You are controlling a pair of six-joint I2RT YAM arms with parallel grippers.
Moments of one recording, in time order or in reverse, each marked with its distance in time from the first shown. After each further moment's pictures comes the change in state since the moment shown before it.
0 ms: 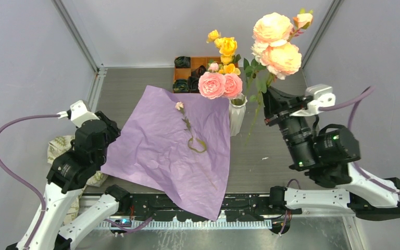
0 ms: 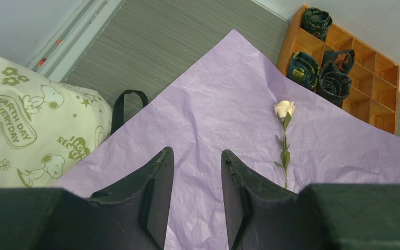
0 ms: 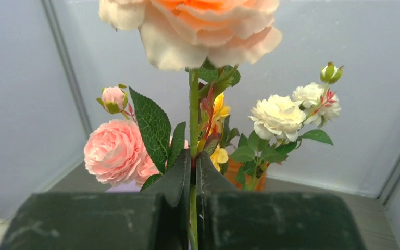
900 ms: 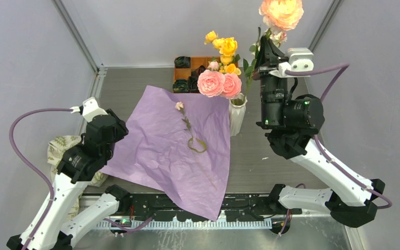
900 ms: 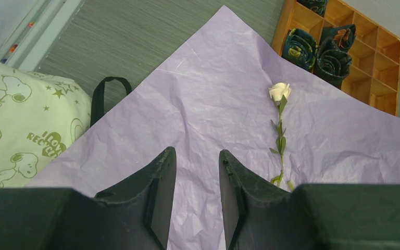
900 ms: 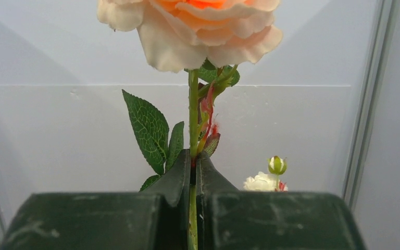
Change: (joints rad) left arm 0.000 0.057 -0.043 0.048 0.069 -0.018; right arm -0.381 0.311 0.139 0.471 -0.195 -0.214
